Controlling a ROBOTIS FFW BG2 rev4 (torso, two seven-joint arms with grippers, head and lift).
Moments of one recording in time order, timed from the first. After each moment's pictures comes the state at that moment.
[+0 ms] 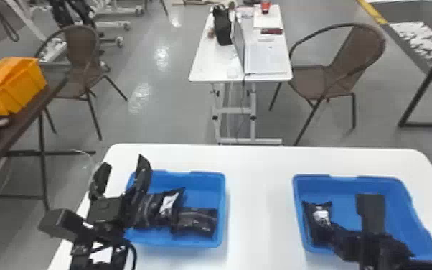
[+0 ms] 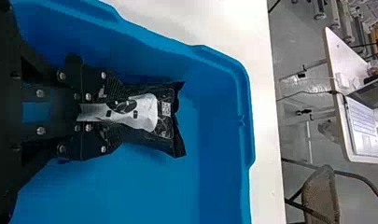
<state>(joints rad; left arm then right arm) 0.29 0.00 0.13 -1.56 0.37 -0.44 -0.21 0.04 -0.13 0.05 -1.38 -0.19 0.58 0.18</state>
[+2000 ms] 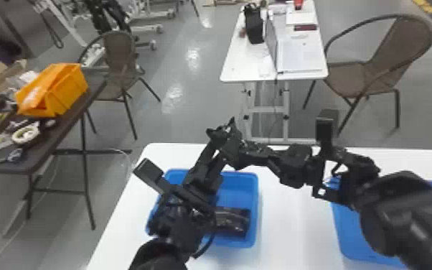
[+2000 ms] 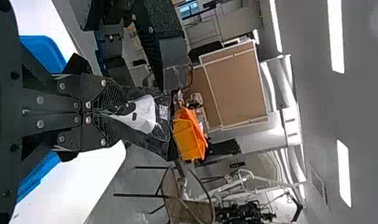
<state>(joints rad) 0.18 0.00 -0.02 -1.71 0.80 0.07 -0.31 -0.35 -0.16 0.53 -1.27 -0.44 0.14 0.73</state>
